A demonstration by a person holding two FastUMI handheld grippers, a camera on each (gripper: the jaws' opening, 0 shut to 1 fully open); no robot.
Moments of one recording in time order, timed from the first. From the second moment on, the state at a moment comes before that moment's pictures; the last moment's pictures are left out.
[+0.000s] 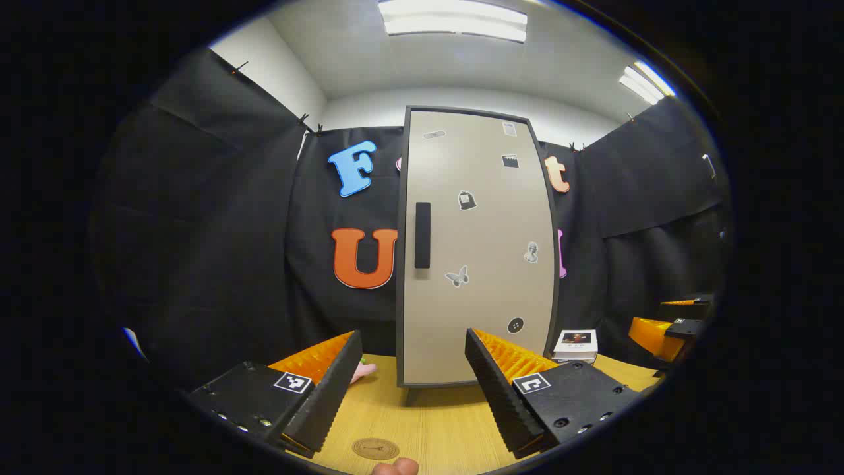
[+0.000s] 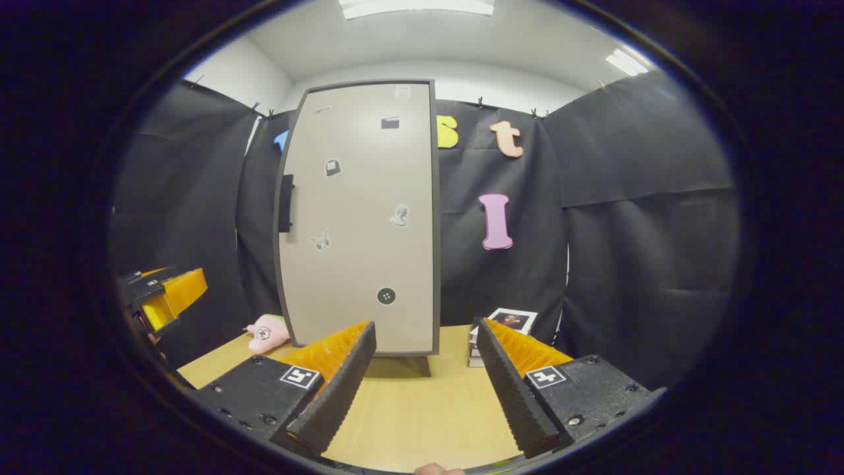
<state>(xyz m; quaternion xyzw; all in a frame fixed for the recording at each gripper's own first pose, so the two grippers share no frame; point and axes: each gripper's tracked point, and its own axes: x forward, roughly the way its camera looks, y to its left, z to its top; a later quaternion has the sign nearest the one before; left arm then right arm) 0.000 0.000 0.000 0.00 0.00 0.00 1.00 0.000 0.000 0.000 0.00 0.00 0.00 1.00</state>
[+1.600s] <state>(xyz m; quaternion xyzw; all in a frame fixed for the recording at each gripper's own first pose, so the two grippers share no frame) -0.015 -0.008 -0.010 -0.01 0.02 -0.03 1.00 0.064 0.121 0.073 -0.03 -0.02 0.19 0.98</state>
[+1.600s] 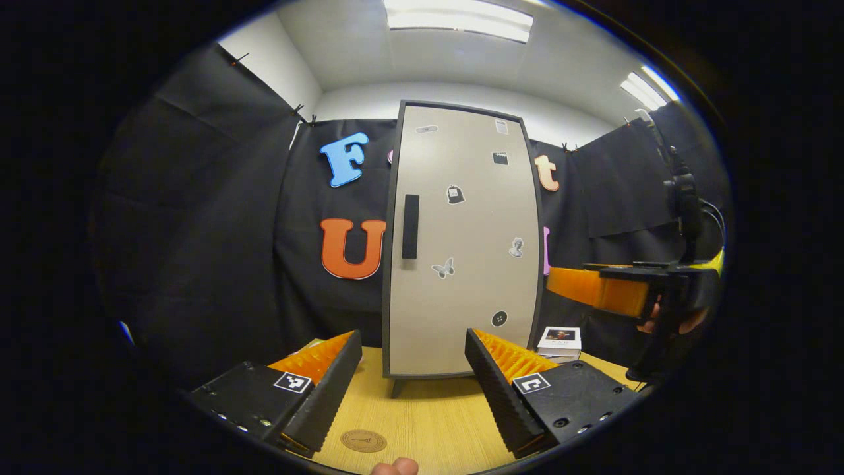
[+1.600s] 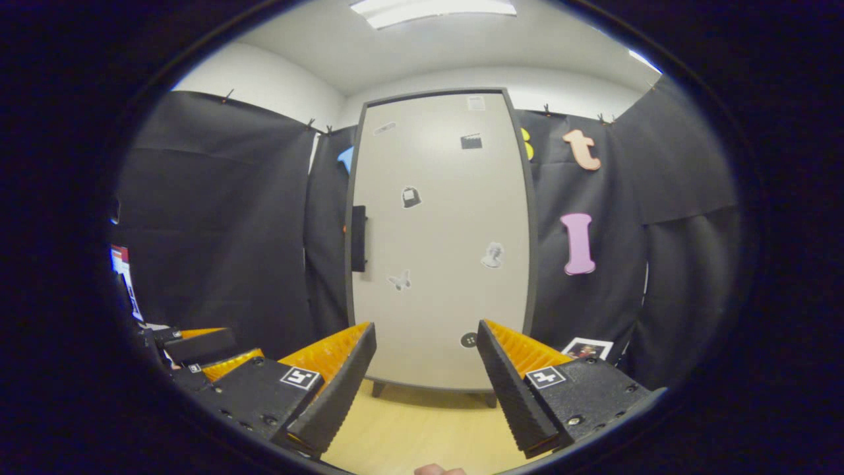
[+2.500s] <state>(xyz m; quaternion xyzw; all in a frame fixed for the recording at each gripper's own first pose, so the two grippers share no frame) -0.024 0.020 -0.011 0.00 0.02 -0.02 1.00 0.224 0.300 0.135 -0.06 -0.02 0.25 0.97</state>
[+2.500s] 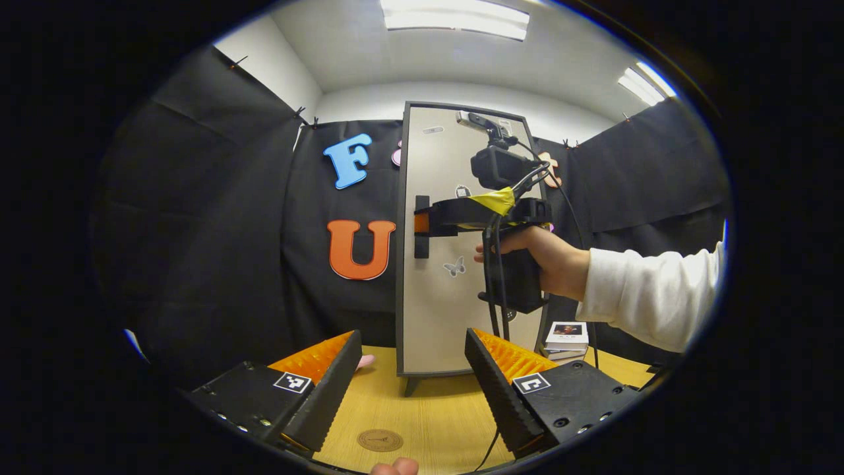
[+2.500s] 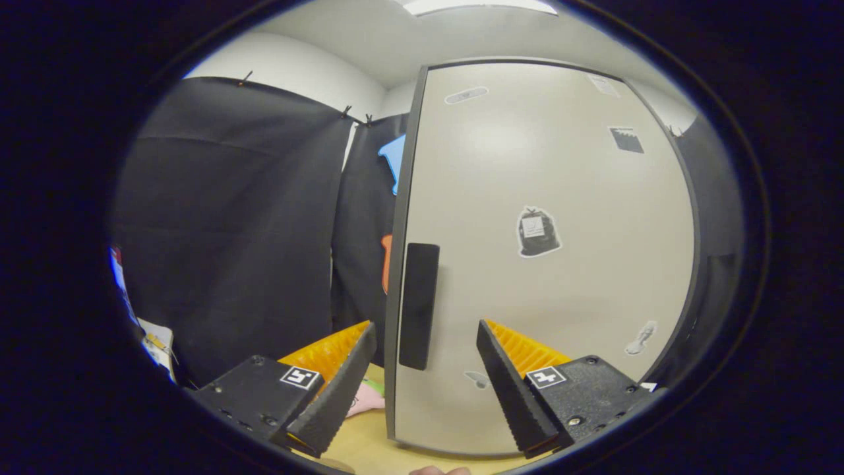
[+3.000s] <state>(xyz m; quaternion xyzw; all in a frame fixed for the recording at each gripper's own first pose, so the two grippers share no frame) -0.024 0.044 -0.009 -0.01 0.02 0.00 1.00 0.257 0.324 0.132 -0.06 0.00 0.22 0.97</state>
